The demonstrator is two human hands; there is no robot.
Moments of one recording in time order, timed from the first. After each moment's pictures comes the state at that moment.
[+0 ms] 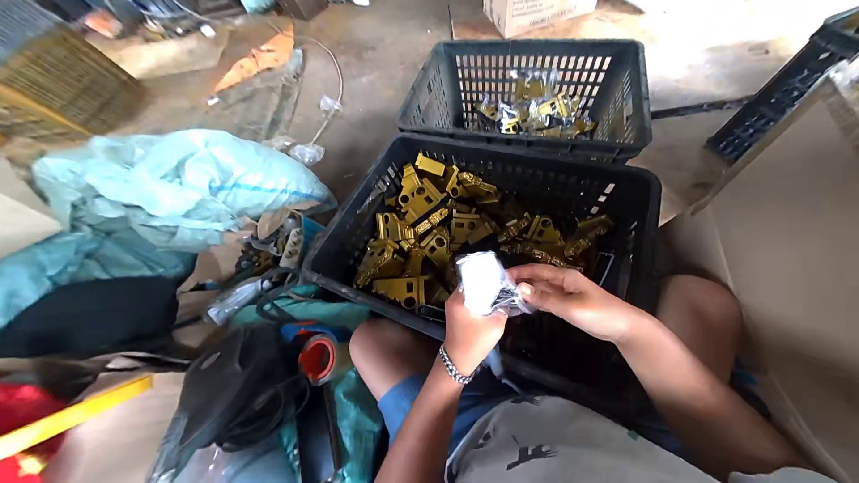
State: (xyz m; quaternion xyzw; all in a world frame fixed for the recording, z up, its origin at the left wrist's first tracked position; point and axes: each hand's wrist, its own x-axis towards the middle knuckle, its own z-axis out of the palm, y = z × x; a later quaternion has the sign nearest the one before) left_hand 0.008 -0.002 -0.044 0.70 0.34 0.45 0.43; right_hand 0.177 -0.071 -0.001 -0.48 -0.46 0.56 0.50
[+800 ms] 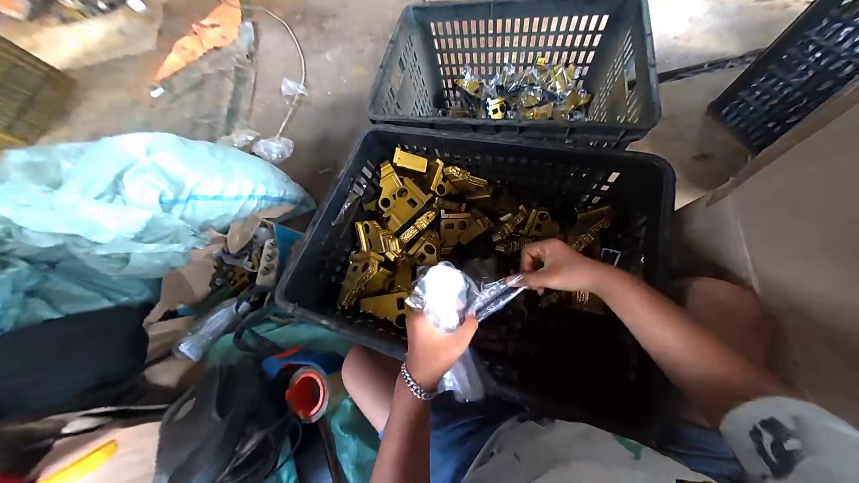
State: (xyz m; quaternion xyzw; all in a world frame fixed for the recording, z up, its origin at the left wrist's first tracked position) left_hand -0.015 0.050 -0.072 0.71 0.37 0.38 0.45; right_hand 0.235 0.007 -0.055 -0.63 -0.49 0.53 0.29
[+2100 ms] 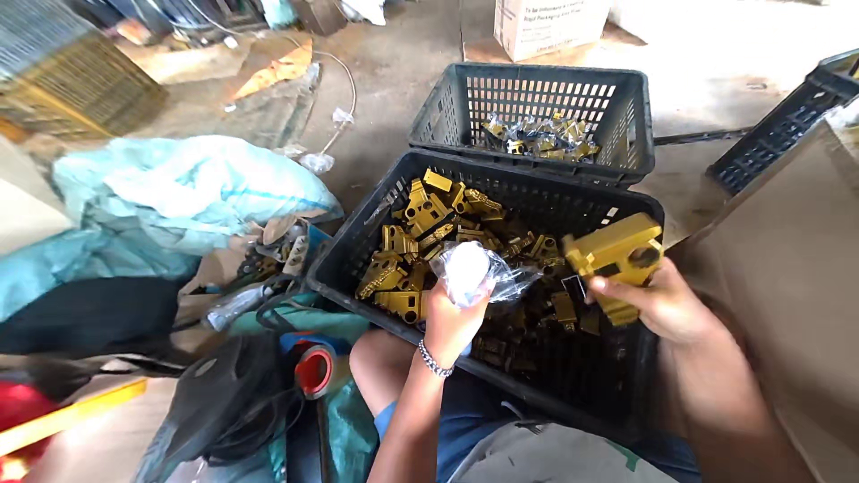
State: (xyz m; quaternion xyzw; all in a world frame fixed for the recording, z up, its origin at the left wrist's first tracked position) left_hand 0.002 0.035 -0.025 0.69 0.37 0.45 0.43; right_hand 0.244 -0.089 -0.004 -0.54 -0.44 0.36 0.62
